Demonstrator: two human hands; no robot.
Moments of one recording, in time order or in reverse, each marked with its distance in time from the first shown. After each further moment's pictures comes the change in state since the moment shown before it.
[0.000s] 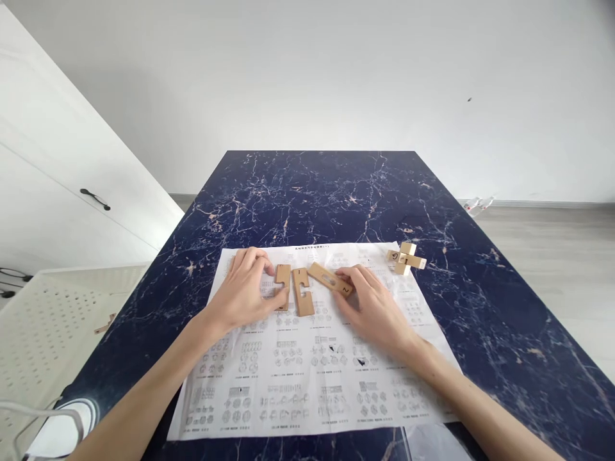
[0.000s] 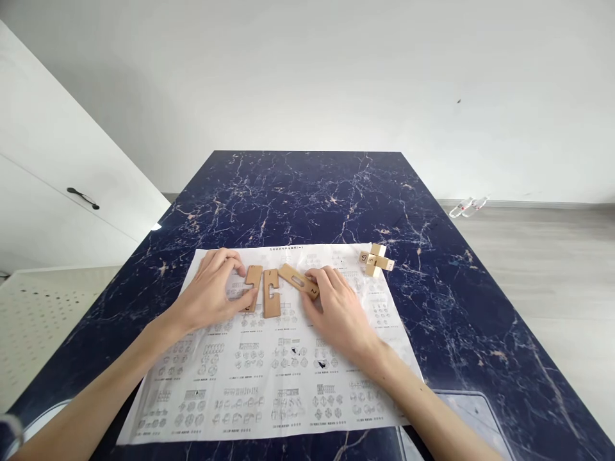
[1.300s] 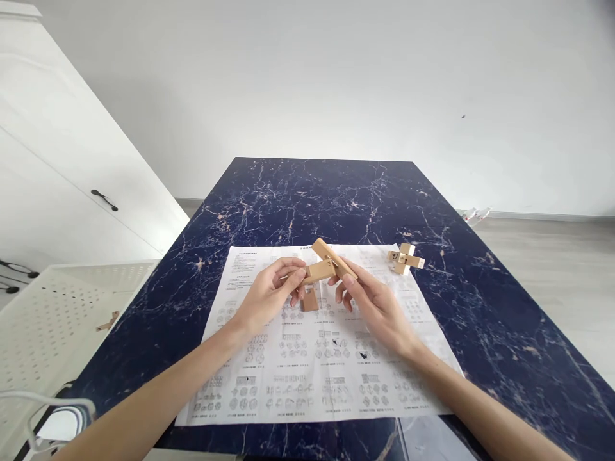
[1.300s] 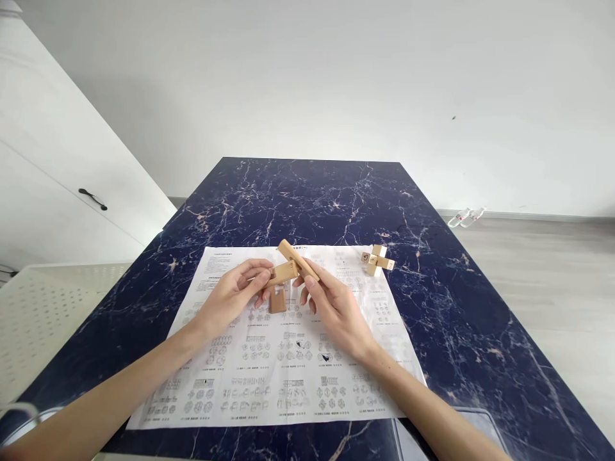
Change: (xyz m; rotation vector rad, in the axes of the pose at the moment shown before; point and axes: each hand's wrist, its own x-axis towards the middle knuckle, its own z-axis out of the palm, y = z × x) left_hand -0.007 0.053 0.010 -1.110 -0.062 -0.286; right_hand -0.005 -0.023 -0.004 0.719 -0.026 0.118
